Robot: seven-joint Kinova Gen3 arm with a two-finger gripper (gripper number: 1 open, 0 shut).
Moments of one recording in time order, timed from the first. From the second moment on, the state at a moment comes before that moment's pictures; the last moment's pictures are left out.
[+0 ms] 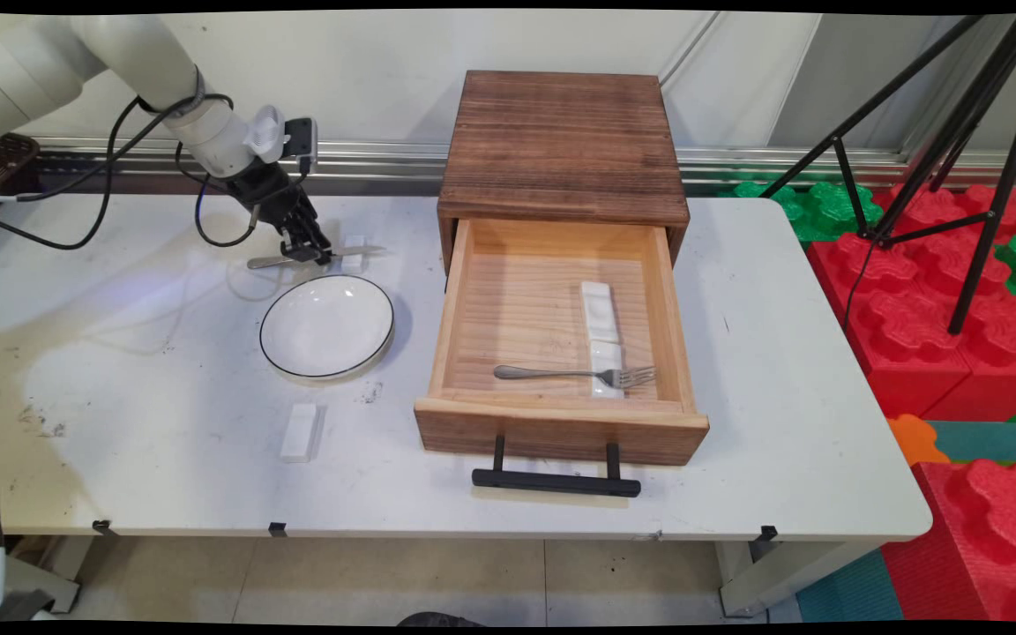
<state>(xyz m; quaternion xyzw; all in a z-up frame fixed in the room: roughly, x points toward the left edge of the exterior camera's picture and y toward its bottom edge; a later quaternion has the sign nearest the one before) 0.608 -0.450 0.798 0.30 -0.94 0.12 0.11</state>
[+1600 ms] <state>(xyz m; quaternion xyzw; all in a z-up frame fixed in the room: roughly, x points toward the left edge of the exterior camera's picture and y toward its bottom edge) 0.629 -0.409 0.888 0.36 -0.91 0.17 0.11</state>
